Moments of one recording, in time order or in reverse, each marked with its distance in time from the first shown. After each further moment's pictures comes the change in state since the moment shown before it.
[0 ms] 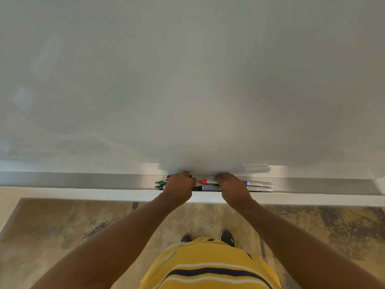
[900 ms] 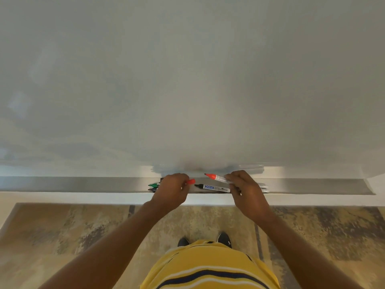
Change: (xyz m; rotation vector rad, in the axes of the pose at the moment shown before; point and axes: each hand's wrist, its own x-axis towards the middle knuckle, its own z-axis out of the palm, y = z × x) left_hand -0.022 0.010 -0.027 -0.552 0.223 -0.105; right_hand -0.055 0.018 -0.056 0.338 0.333 -0.009
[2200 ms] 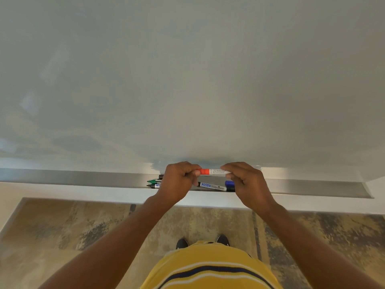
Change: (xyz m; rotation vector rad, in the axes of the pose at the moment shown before) left_hand -0.014 0.073 -0.035 -0.458 0.111 -0.020; right_hand 0.010 -0.023 -0.045 0.125 0.067 -0.088
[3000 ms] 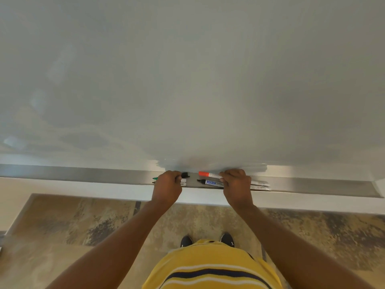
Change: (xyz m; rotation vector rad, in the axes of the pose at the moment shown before) left_hand -0.009 -0.082 0.002 0.364 0.127 -0.302; right_hand -0.009 0.047 0.092 -0.339 -0.021 0.232
